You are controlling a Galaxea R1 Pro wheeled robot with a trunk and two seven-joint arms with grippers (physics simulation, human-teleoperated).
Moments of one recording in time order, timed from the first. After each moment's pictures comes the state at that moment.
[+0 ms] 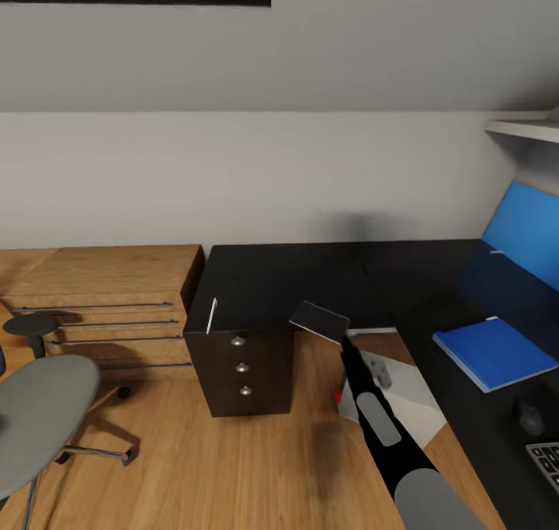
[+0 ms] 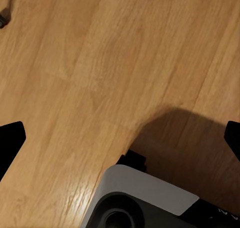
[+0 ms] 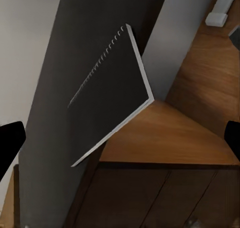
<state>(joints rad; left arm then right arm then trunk) -0.10 -0.03 -0.12 -0.50 0.38 -0.13 0.39 -0.59 0.11 0.02 -0.72 -1.11 -0.19 -0.01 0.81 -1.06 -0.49</state>
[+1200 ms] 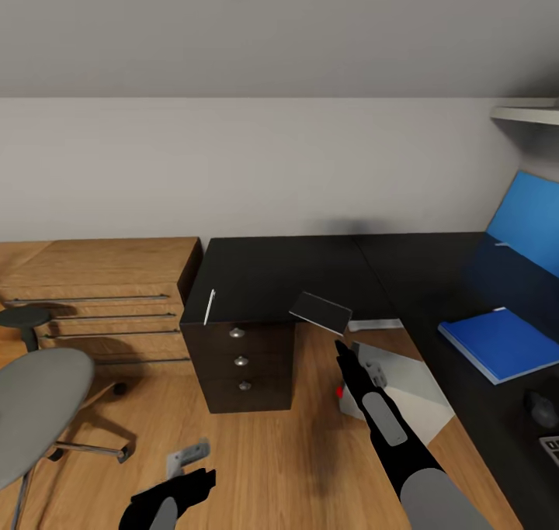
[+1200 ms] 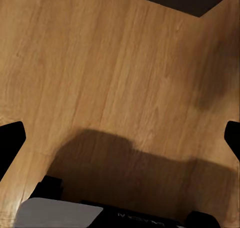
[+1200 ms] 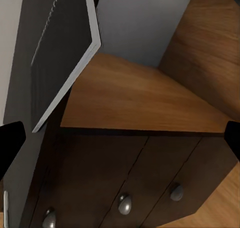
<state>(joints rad) -0.10 -0.04 -0.10 -1.24 0.48 0.62 0.39 -0.59 0.09 0.01 -0.73 -1.12 -0.02 -0.01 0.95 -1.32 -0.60</state>
